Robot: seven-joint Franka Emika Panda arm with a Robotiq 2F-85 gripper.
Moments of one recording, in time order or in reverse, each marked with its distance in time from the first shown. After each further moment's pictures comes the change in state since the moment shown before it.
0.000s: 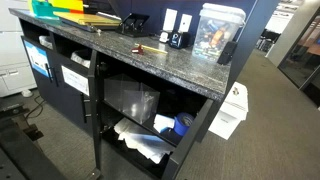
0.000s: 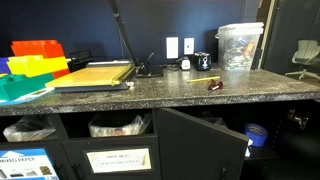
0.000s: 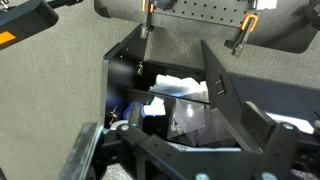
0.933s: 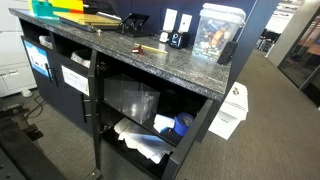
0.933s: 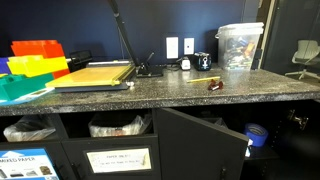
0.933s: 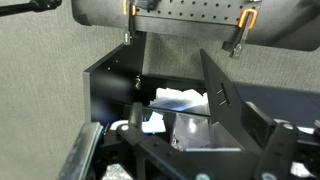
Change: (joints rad) arm 0.004 0.253 0.117 -0.042 0.034 0.202 0.176
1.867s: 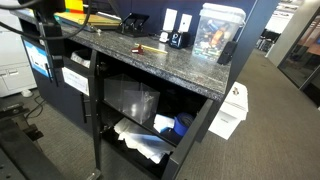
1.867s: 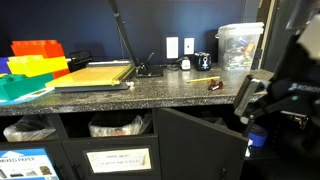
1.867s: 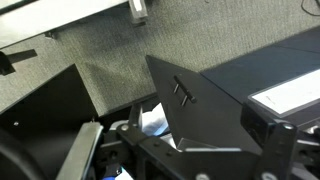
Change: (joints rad) arm 0.046 0.916 0.057 0.253 0.244 0.589 0.390
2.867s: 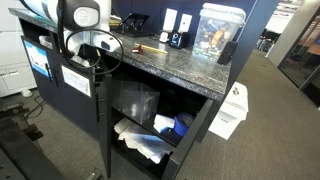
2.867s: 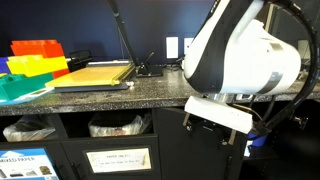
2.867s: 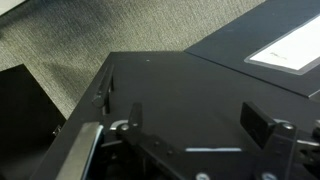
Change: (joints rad) arm 0.179 0.691 -0.149 0.674 0.024 0.047 0.143
